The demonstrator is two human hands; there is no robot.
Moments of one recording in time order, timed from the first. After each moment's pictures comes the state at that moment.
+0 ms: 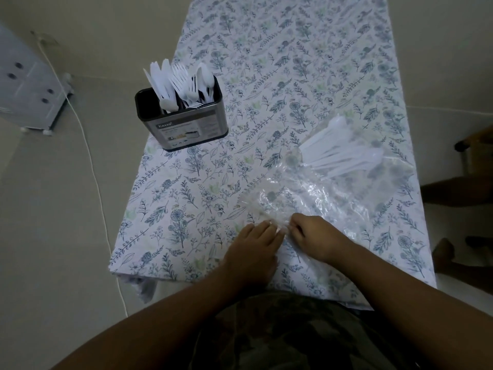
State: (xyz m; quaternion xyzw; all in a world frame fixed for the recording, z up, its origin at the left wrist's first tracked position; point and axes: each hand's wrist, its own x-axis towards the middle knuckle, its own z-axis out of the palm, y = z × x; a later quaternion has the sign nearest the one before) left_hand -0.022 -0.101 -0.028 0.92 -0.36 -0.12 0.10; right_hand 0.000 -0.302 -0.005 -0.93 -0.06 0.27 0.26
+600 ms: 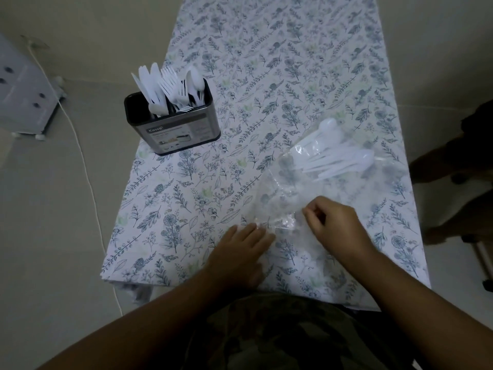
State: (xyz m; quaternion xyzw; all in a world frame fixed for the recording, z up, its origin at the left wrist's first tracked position) left_hand -0.014 -0.083 -0.023 0.91 -0.37 -0.19 0.07; right_hand -0.006 -0.324 0.035 -0.94 0.03 0.04 0.33
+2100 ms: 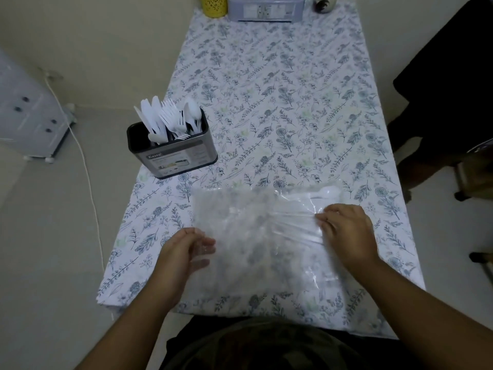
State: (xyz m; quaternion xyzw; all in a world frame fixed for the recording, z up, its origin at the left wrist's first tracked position) left_hand 0.018 -0.042 0.055 0.65 0.30 -0.19 0.67; right_hand 0.013 -0.378 -0.007 -0.98 0.05 -0.03 0.19
